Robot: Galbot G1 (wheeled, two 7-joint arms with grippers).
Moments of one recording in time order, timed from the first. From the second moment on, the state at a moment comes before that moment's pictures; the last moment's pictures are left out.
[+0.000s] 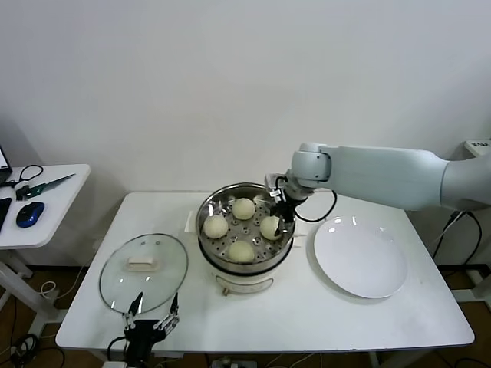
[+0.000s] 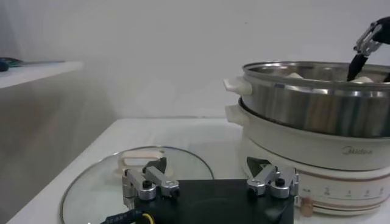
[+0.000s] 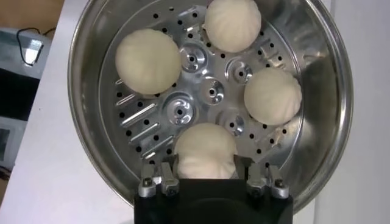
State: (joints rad) left arm 1.79 -1.52 -0.59 -2.08 -0.08 0.06 0.02; right arm 0.67 1.09 -1.56 1.33 0.67 -0.44 -0.81
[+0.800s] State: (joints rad) left arm 1.76 -1.49 -0.60 -2.11 -0.06 0.07 0.01; right arm 0.54 0.80 -1.11 1.44 0.82 -0.45 -0.53
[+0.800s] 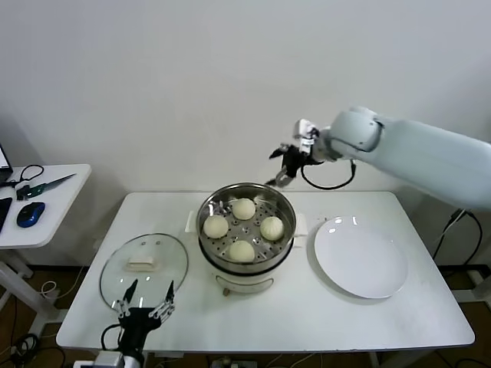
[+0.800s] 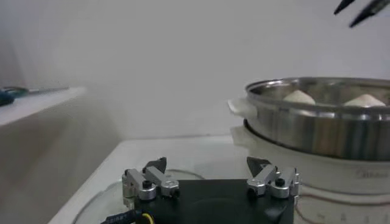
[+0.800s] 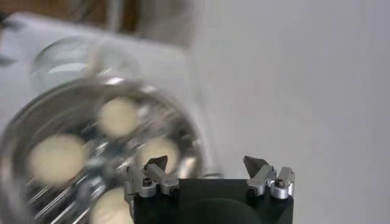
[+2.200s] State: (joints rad) left arm 1.65 -1.28 -0.63 -1.92 0.75 -0.03 -0.31; right arm -1.56 1.10 0.63 1.70 0.49 0.24 -0.14
